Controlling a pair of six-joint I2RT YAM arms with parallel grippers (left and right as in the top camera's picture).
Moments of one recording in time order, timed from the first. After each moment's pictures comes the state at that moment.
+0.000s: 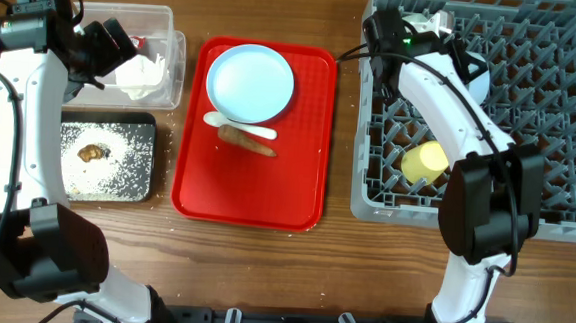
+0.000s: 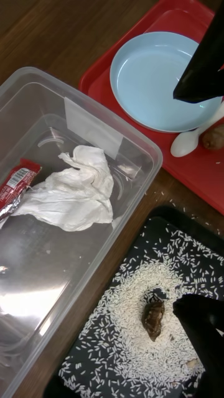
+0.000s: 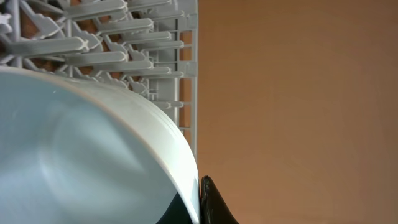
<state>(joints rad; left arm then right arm) 0.22 1.77 1.73 -1.09 0.02 -0.43 0.30 2.07 1.70 -1.06 1.29 -0.02</state>
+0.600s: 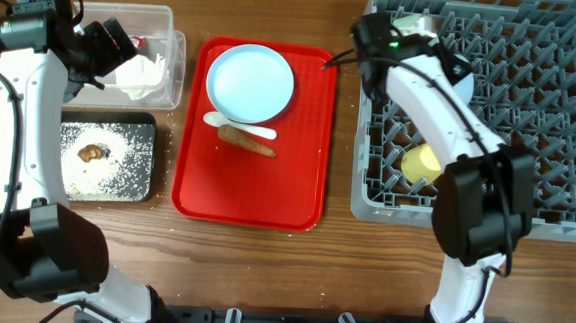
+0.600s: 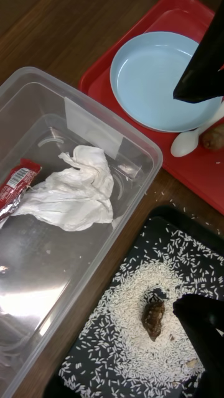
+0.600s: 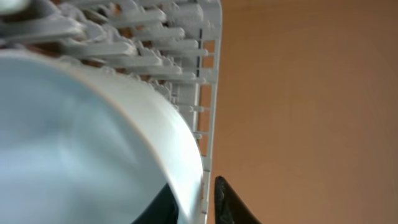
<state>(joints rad) 0.22 1.77 1.73 -1.09 0.02 -0.43 0.35 2.07 1.70 -1.08 1.22 -0.04</state>
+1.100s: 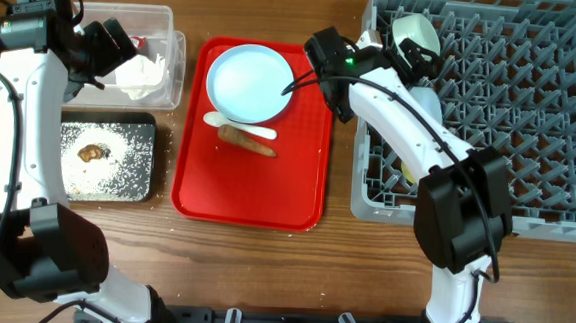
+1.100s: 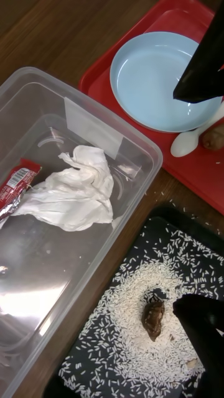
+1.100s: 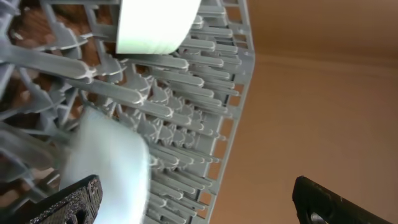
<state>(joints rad) 0.22 1.77 1.73 -1.09 0.02 -0.43 0.50 2.08 1.70 -1.07 1.13 -0.18</state>
